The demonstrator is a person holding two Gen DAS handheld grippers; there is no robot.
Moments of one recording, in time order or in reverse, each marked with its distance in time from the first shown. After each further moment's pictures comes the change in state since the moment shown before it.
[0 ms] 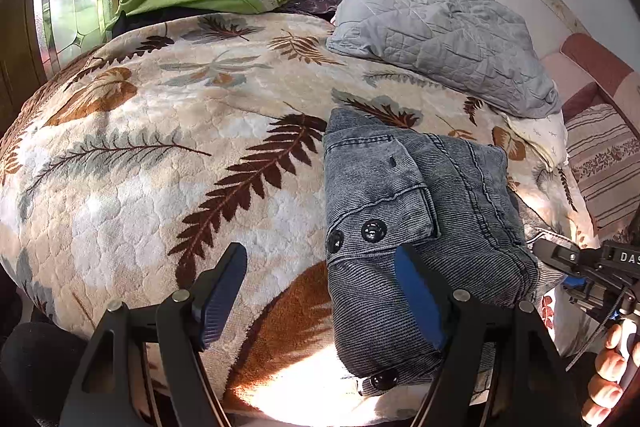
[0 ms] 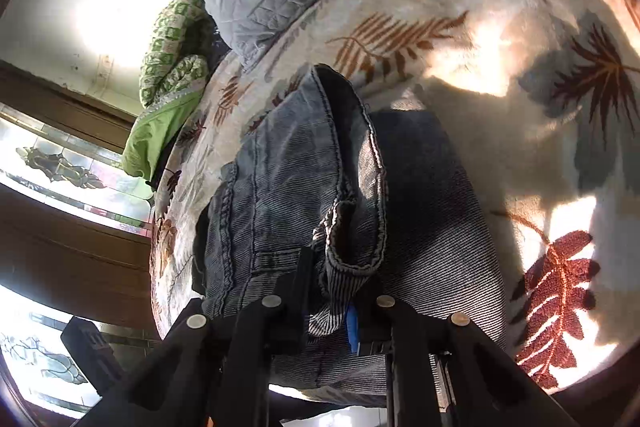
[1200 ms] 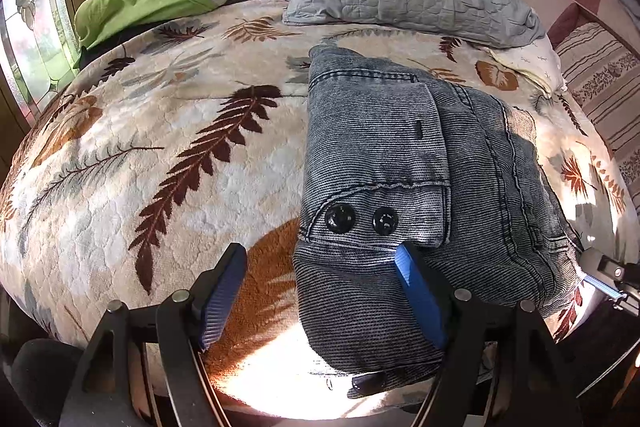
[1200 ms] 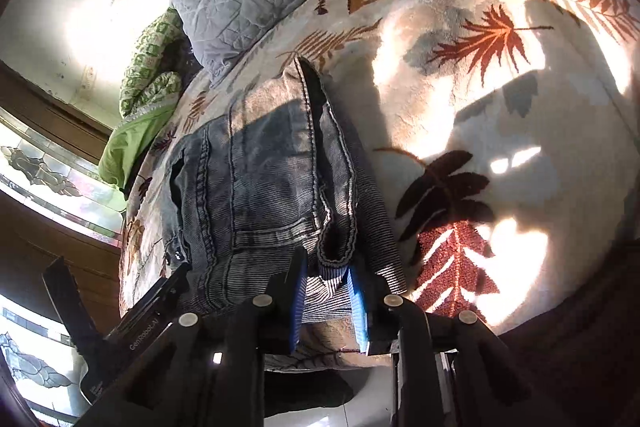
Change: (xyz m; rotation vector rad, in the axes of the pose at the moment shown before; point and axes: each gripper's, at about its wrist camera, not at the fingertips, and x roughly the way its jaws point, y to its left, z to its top) left arm 0.023 -0.045 -0.027 0.224 0.067 0.055; right arm -0.047 -0.046 -0.058 0.020 -0.118 -0.124
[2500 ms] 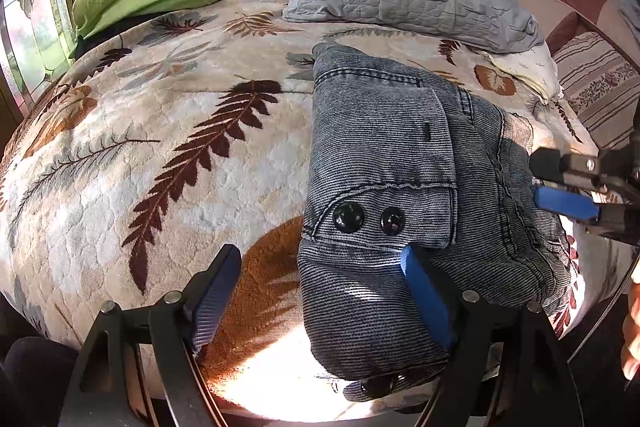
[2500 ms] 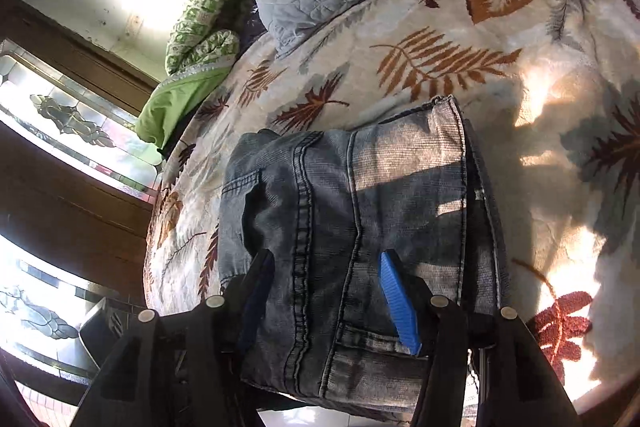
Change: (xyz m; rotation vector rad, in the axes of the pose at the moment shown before) left arm 0.004 0.007 0.000 -0.025 0.006 -0.036; right arm 0.055 0.068 0.056 -0.180 0.162 0.146
